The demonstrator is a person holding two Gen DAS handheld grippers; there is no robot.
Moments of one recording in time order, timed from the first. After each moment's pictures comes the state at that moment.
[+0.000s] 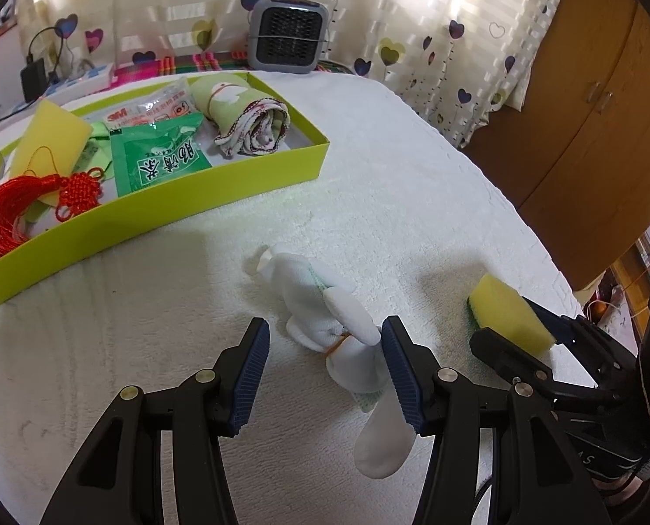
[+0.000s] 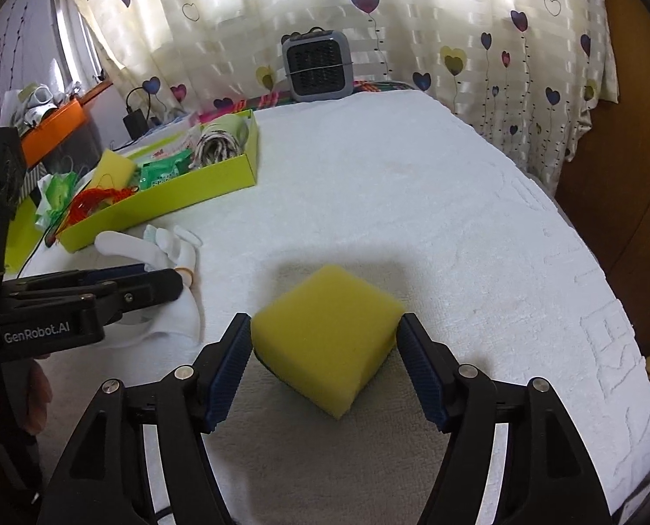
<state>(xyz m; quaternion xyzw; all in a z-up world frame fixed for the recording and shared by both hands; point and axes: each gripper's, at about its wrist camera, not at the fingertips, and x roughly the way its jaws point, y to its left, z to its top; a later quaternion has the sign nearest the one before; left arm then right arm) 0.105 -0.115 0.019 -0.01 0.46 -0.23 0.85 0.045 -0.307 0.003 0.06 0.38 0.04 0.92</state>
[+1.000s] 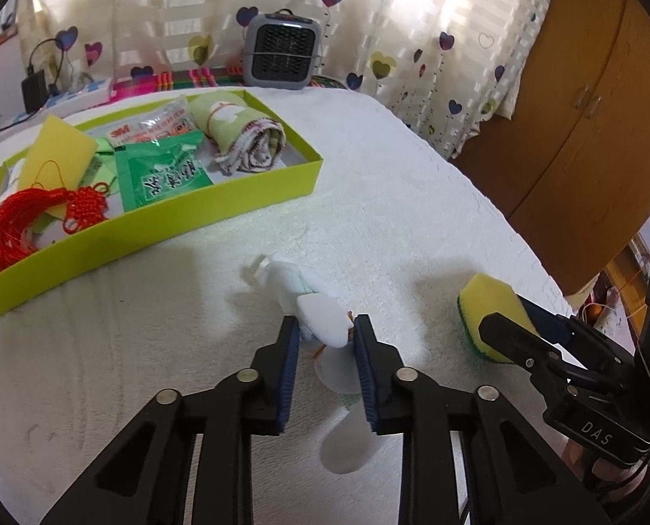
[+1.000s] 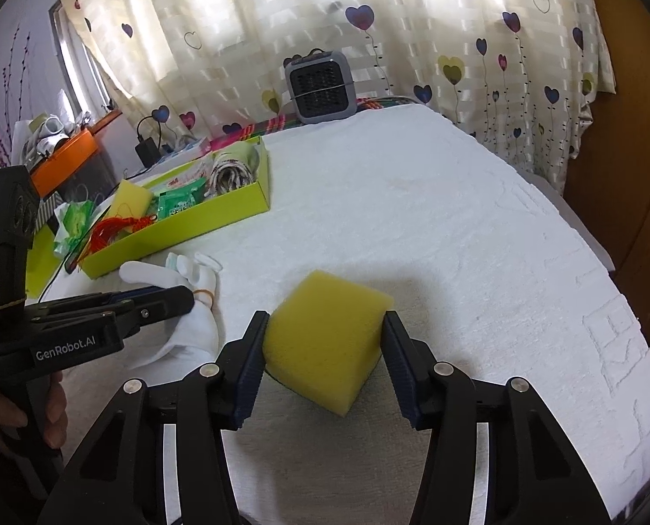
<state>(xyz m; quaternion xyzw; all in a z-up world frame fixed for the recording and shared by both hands) 0.099 -0.112 0.027 -0.02 0.44 -0.24 0.86 0.041 -0.310 0.015 0.10 0.36 0.06 0.93</state>
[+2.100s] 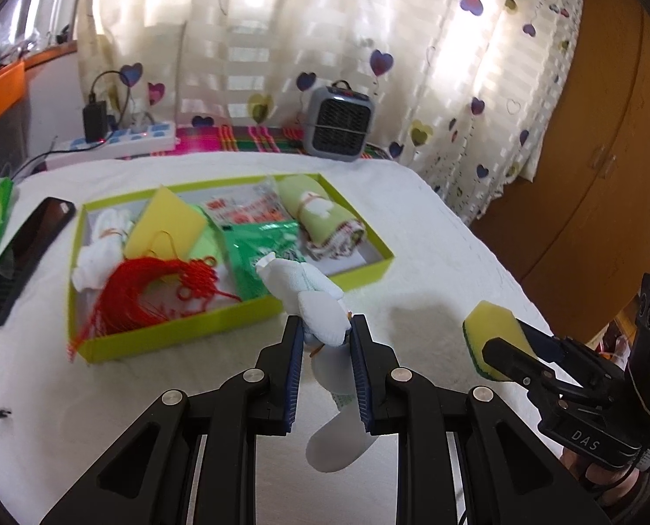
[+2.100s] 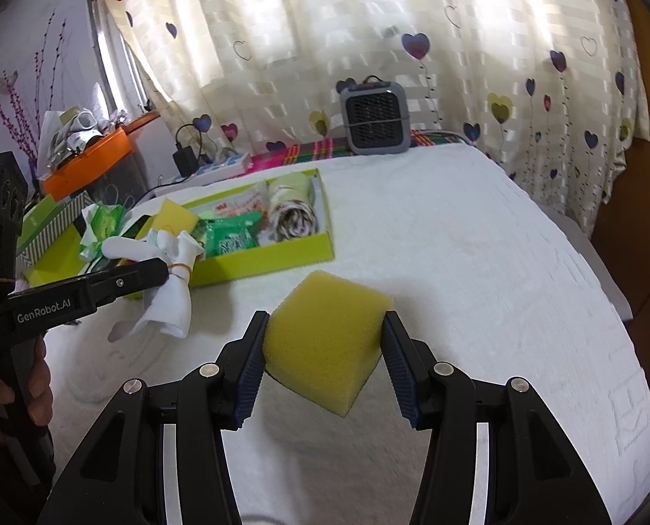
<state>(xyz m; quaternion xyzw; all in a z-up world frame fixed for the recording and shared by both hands) 0.110 -0.040 0.076 -0.06 0.38 -0.20 0.90 0.064 -0.268 0.048 0.07 0.33 0.11 0.94</state>
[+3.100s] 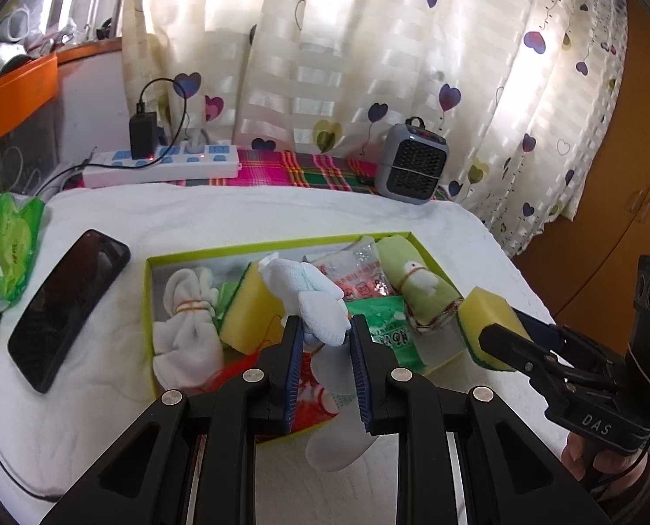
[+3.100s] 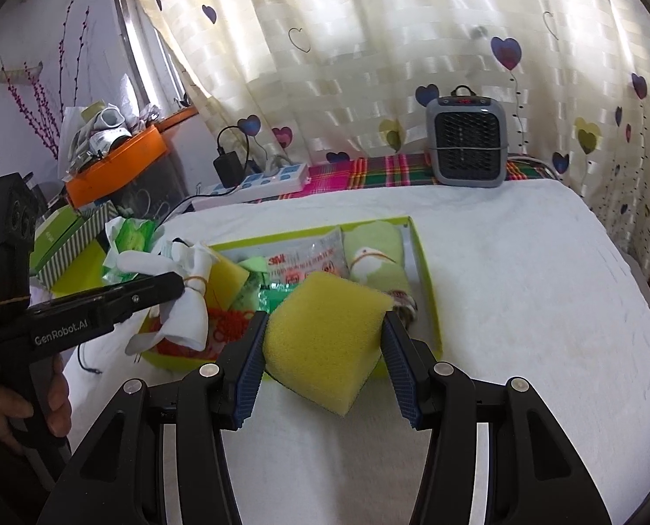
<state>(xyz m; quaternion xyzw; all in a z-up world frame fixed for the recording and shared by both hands) 0.185 0.019 0.083 -0.08 0.37 -0.14 0.91 0.161 -0.207 0.065 0.06 0.33 0.19 0.92</state>
